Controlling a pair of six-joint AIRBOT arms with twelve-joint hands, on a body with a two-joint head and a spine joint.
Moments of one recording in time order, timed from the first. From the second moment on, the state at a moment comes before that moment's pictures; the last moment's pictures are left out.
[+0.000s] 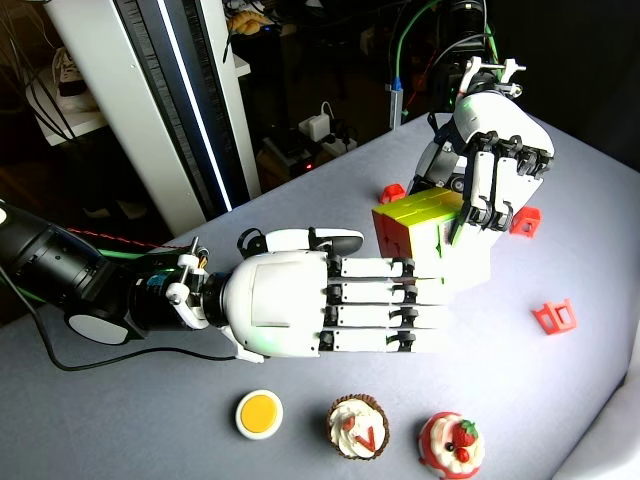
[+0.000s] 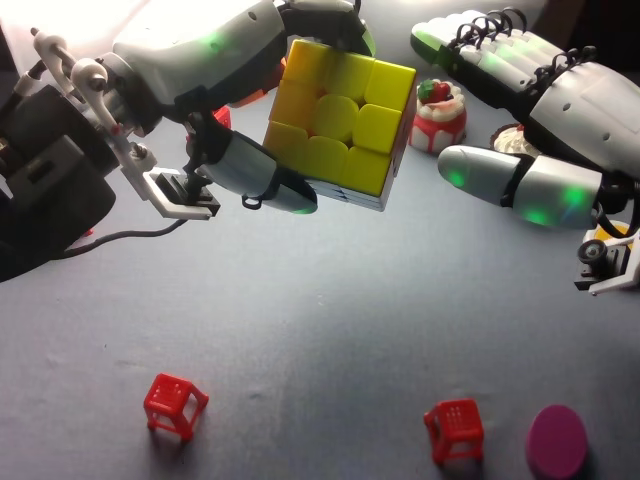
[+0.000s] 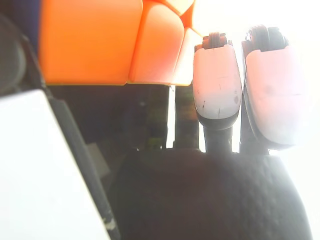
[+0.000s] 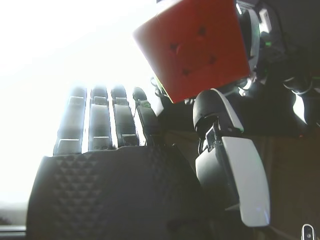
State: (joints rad) left arm 0.59 -1.14 1.23 0.09 -0.83 0.72; right arm -0.88 -1.20 1.35 -0.05 1.09 -0.62
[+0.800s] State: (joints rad) left arm 0.59 -1.14 1.23 0.09 -0.83 0.72; right arm -0.88 -1.22 1.35 -0.09 1.08 -0.62
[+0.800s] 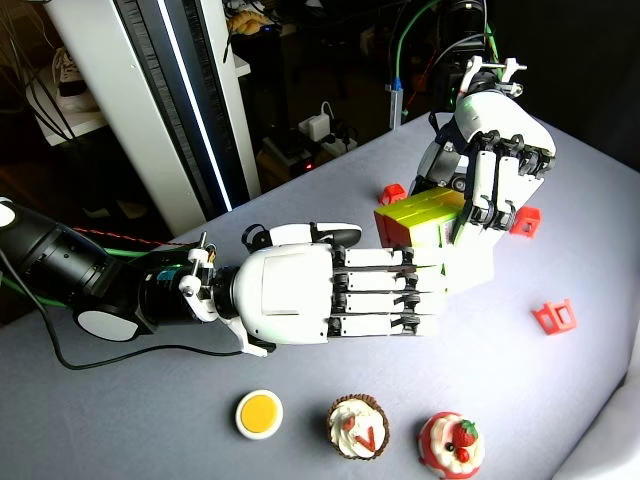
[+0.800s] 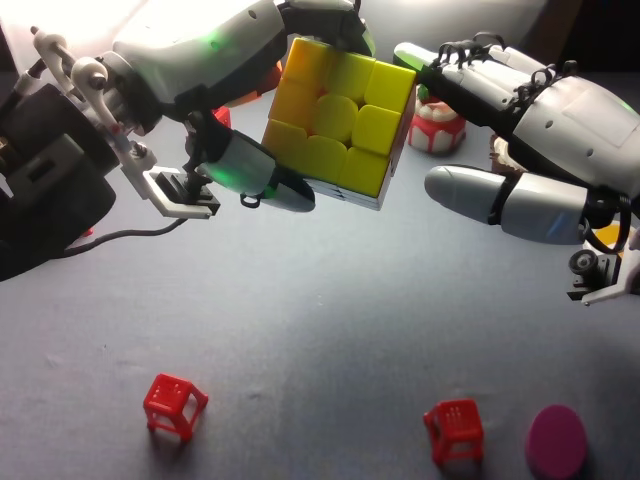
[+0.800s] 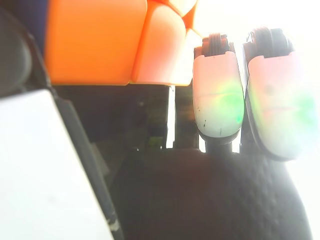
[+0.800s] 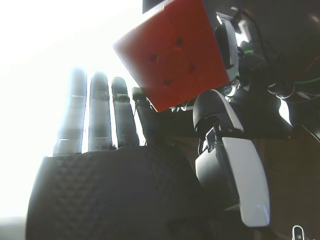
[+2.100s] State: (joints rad) left arm 0.60 -1.14 1.24 0.06 -0.82 0.73; right arm -0.87 -1.19 1.26 -0.22 1.13 -0.62
